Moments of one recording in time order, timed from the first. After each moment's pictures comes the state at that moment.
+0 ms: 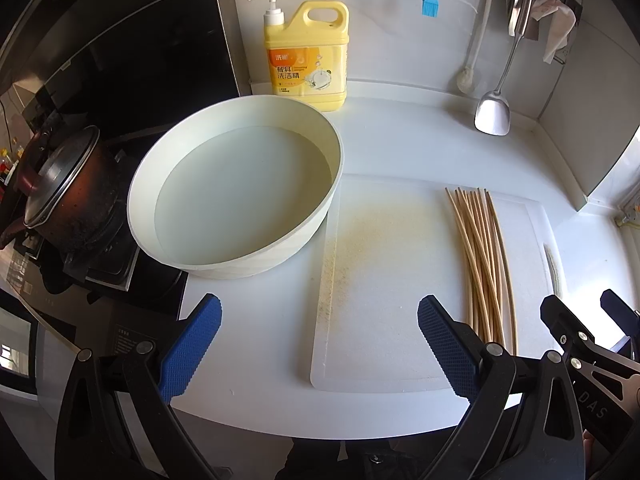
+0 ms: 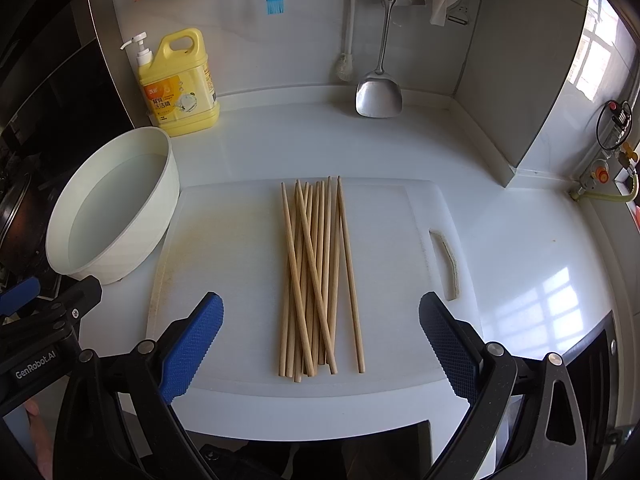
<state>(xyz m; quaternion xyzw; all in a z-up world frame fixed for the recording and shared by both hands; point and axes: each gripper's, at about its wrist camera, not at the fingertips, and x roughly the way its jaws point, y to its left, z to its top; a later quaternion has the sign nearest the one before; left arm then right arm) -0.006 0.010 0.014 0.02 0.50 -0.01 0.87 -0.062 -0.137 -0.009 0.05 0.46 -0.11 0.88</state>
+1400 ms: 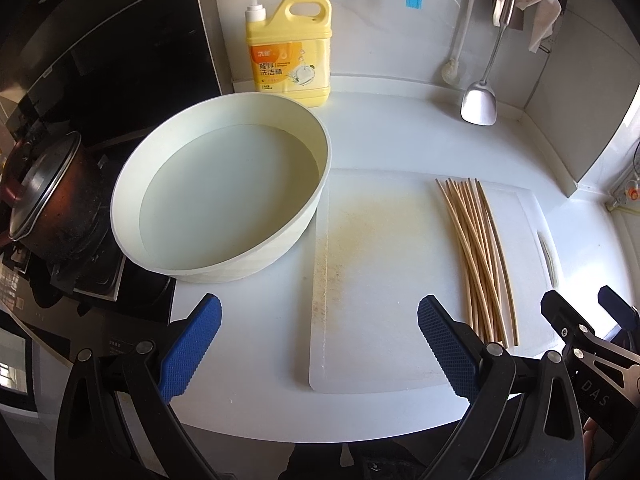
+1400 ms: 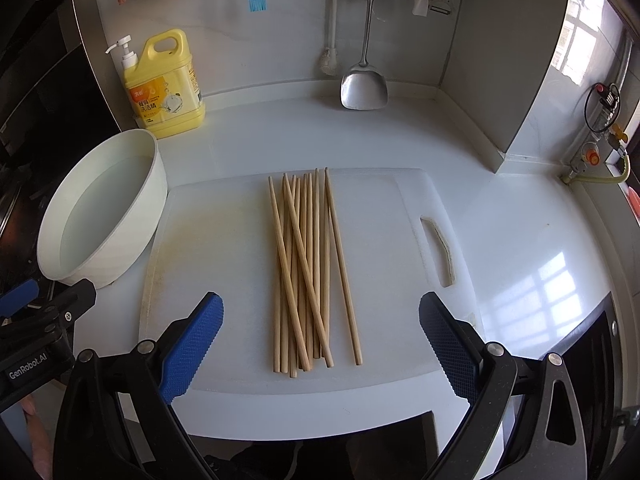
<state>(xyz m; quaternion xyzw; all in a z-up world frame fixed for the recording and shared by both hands) -0.005 0.009 0.002 0.03 0.50 -0.05 0.86 -0.071 -0.140 -0.021 0.06 0.46 -0.14 0.88</state>
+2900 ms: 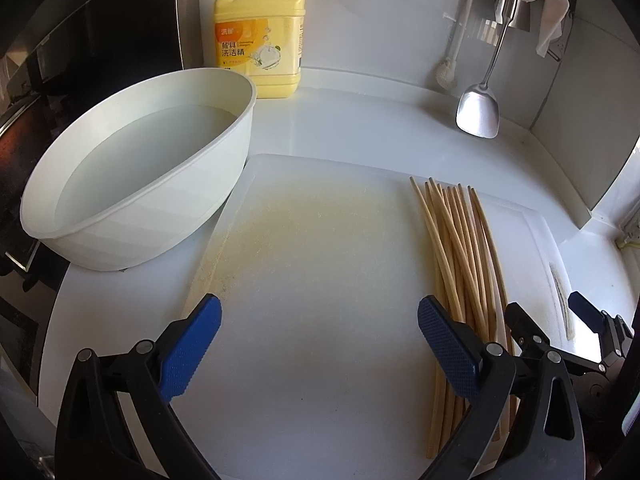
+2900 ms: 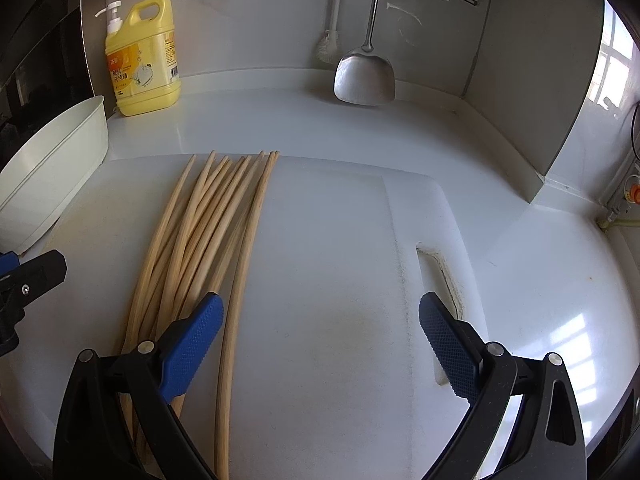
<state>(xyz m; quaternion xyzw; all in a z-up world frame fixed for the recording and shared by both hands) 0.018 -0.067 -0.091 -0.03 0.44 -0.03 0.90 -0.016 -0.226 -0.128 -0.01 0.41 -0.09 0.91</state>
